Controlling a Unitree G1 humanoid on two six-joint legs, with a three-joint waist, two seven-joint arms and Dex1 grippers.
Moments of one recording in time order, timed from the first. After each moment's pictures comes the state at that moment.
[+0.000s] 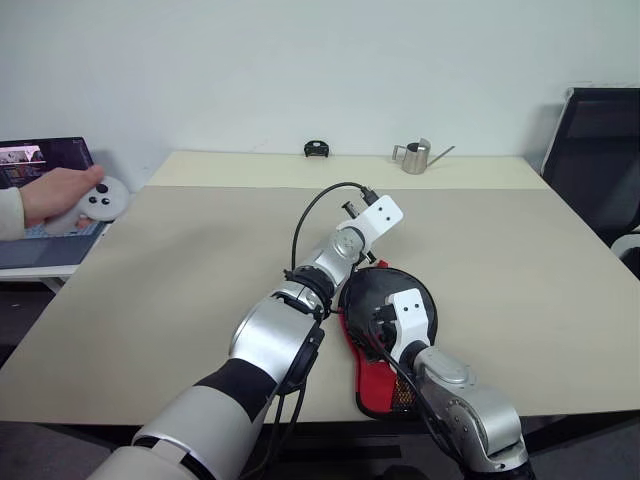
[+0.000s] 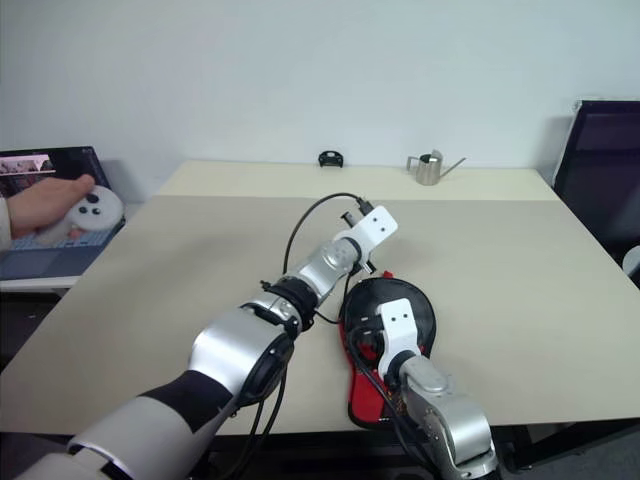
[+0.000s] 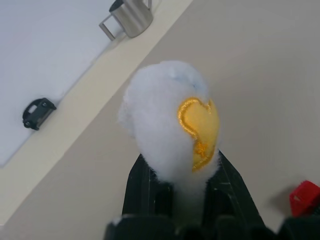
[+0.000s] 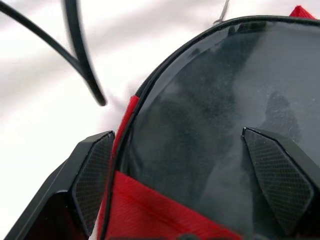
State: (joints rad) left arm -1.35 -0.05 -0.15 1.42 0.42 -0.05 -0.12; right arm -0.10 0.00 0.23 -0.42 0.18 0.87 0.14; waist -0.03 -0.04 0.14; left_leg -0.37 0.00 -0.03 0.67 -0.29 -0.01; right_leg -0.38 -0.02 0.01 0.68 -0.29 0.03
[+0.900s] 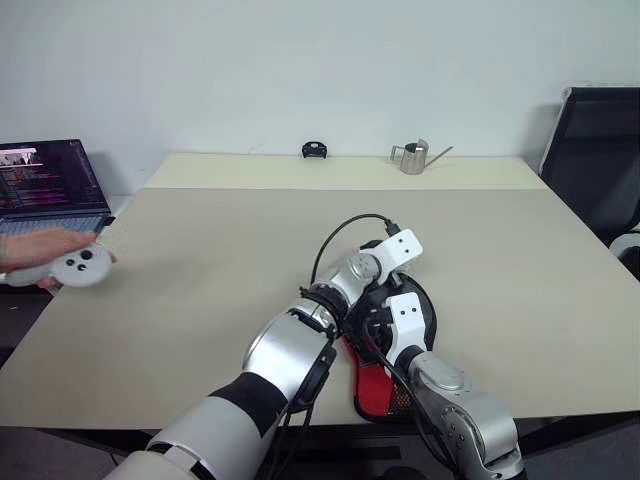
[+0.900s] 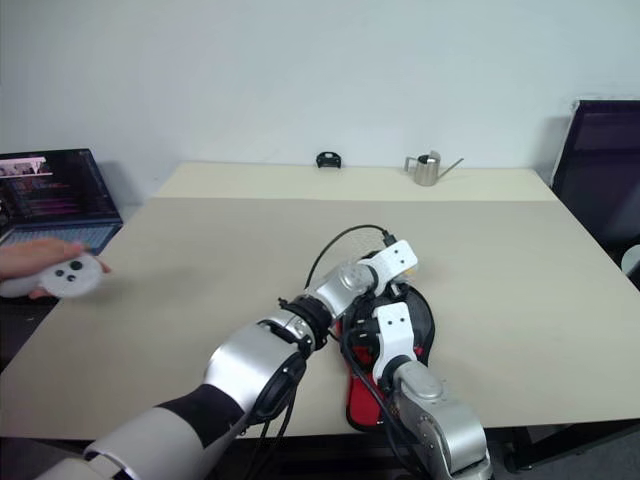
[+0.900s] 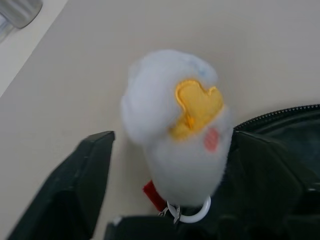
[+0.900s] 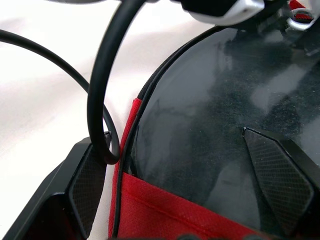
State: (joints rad) left arm -1.28 -0.12 -0.15 1.41 0.43 -0.01 -0.36; right arm -0.08 0.03 0.25 -0.44 0.18 0.88 0.09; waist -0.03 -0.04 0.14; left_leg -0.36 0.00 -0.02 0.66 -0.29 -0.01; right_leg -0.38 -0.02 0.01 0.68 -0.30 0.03
